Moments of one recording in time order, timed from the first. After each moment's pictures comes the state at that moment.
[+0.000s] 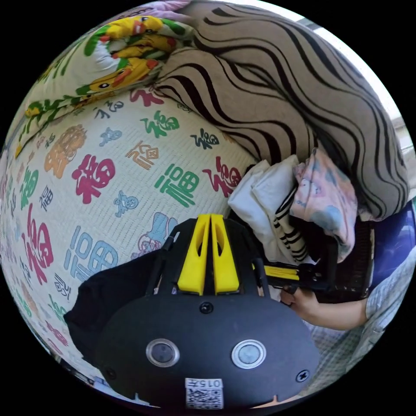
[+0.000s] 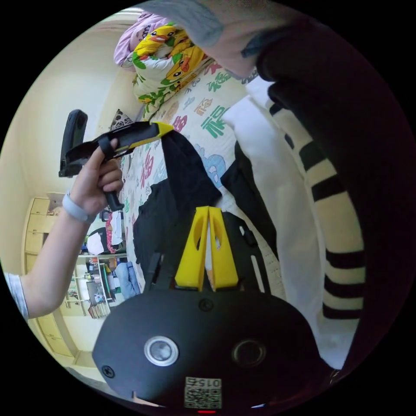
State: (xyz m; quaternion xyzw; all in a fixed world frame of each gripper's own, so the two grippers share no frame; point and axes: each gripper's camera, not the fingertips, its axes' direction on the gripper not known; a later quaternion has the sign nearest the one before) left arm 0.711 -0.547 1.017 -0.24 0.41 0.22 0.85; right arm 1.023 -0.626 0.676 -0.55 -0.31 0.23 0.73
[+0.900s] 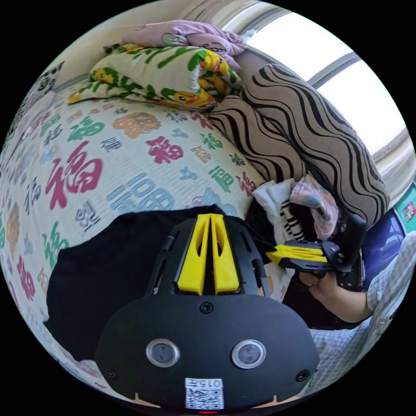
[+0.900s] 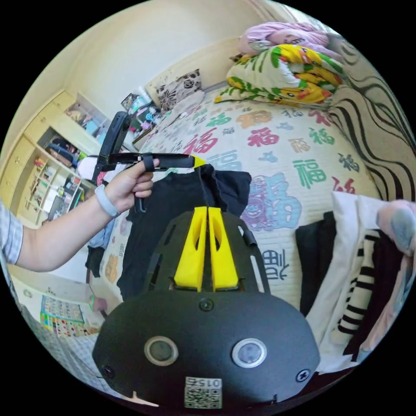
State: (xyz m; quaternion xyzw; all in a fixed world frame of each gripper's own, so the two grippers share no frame) left arm 0.508 -0.519 0.993 -0.15 0.42 0.08 0.89; right arm 0.877 -0.712 0.601 -0.46 -0.43 -0.03 0.78
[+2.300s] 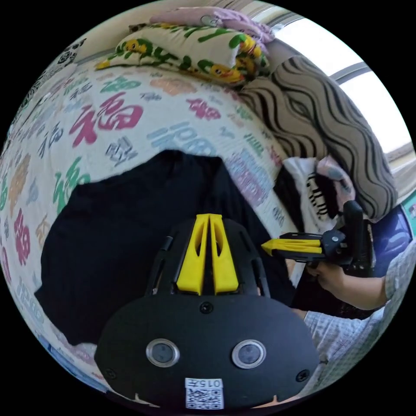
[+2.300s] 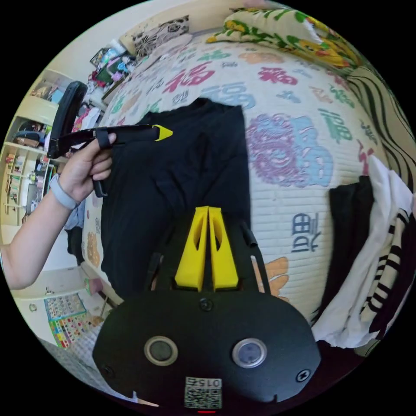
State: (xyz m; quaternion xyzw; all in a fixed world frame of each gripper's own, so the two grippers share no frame) left arm 0.369 -0.483 0.915 -0.19 0.40 0.08 0.89; right arm 0.654 -0.705 0.540 -0.59 -0.35 -0.11 0.72
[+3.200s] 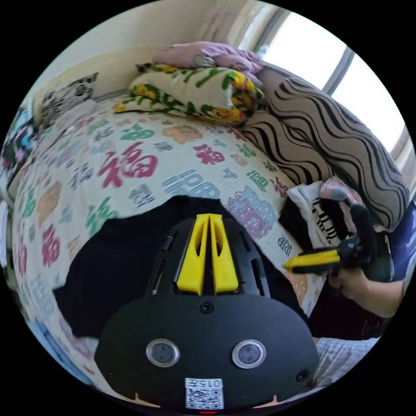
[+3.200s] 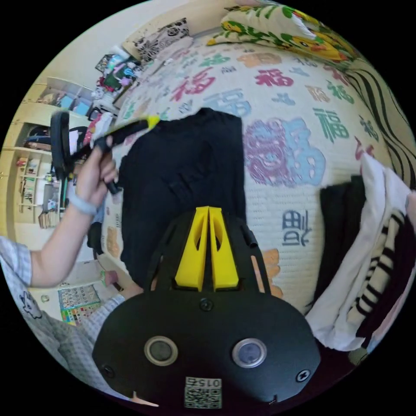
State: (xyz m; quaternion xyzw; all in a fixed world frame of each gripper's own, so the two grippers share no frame) left arm 0.266 -0.439 0.745 -0.08 0.30 0.04 0.95; right arm 0.578 -0.780 0.511 -0.60 -0.39 -0.08 0.69
